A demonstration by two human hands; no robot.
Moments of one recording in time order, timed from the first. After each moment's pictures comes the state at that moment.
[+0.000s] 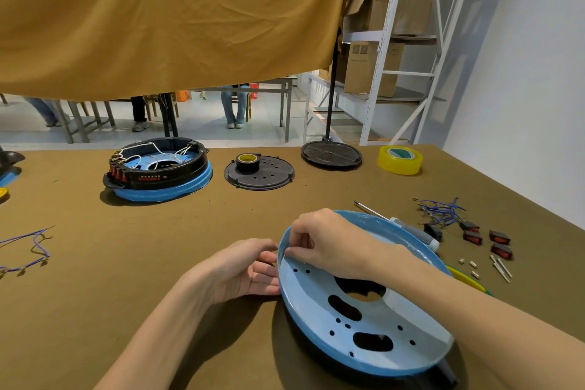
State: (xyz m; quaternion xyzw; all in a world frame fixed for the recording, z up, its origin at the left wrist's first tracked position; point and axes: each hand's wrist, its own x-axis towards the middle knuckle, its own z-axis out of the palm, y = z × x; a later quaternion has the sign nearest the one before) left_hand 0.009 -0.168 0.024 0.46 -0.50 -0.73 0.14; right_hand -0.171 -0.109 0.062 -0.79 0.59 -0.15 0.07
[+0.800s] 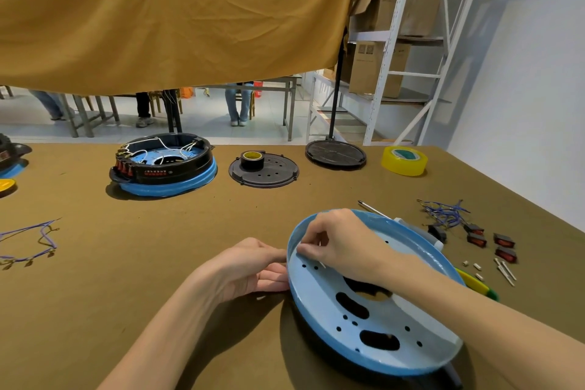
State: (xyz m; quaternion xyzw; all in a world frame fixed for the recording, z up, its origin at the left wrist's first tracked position) left_hand 0.007 -0.168 0.021 0.45 -0.51 -0.72 0.13; right_hand -0.172 -0.095 0.058 -0.75 0.62 -0.22 0.07
